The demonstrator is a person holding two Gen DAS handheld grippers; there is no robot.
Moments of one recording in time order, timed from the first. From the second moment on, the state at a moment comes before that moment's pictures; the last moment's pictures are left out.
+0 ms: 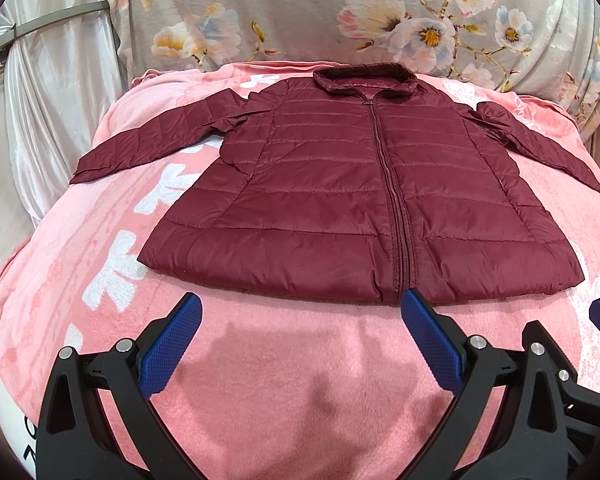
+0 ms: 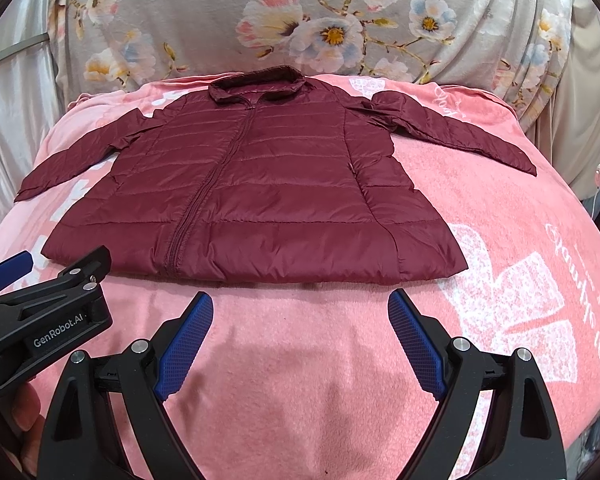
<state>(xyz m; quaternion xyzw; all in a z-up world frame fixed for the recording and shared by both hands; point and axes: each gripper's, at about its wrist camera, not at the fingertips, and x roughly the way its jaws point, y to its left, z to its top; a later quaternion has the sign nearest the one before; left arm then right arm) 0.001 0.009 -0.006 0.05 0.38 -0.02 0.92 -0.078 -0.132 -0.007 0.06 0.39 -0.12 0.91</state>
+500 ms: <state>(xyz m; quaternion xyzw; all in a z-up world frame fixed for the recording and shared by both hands) 0.002 0.011 -0.006 0.05 0.38 -0.02 0.92 -0.076 -0.130 -0.005 0.06 0.39 -0.12 0.91</state>
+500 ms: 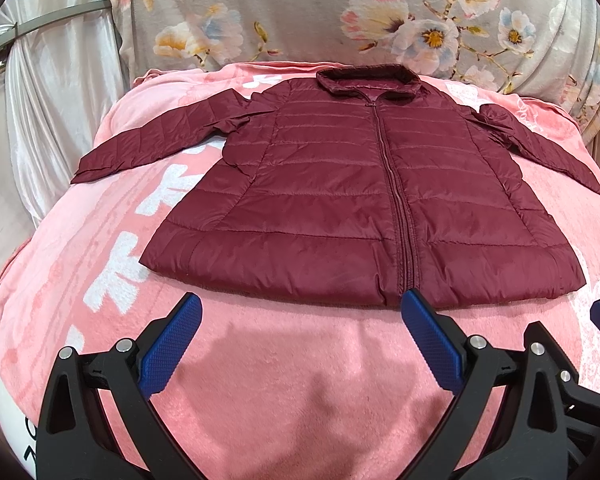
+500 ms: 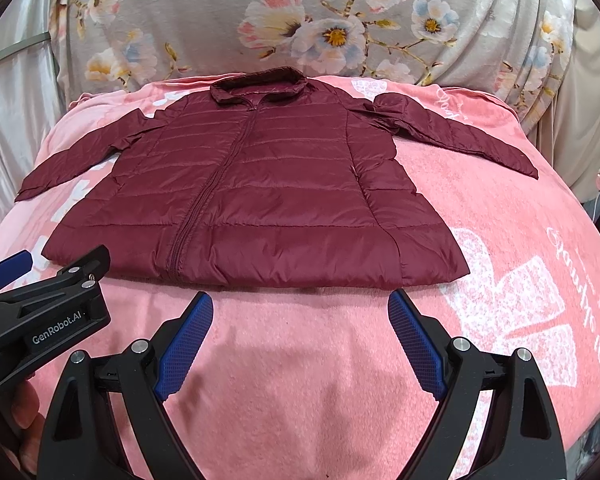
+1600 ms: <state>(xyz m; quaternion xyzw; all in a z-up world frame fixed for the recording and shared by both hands) 0.093 0.051 -0.006 -0.01 0.38 0.02 0.92 0.010 -0.451 0.003 0.19 0.34 -0.30 0.87</state>
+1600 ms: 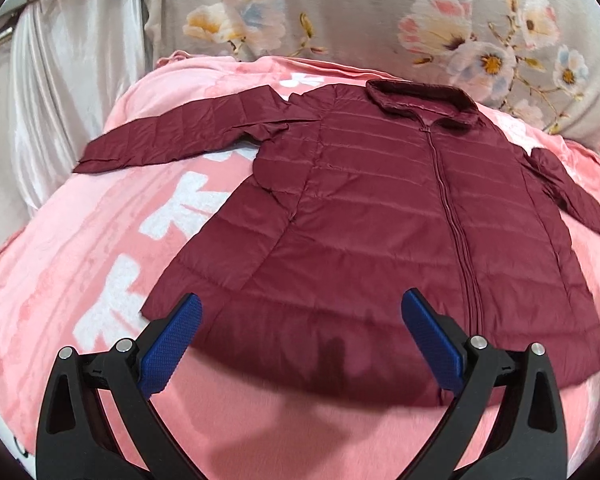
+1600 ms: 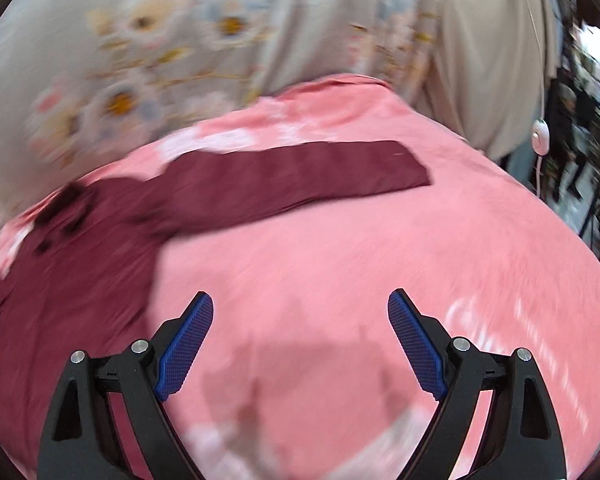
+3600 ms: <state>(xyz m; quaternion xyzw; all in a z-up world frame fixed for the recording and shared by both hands) 0.194 0.142 0.009 -0.10 0.35 0.03 0.93 0.284 -0.078 0.005 0.07 0.36 0.22 0.90</state>
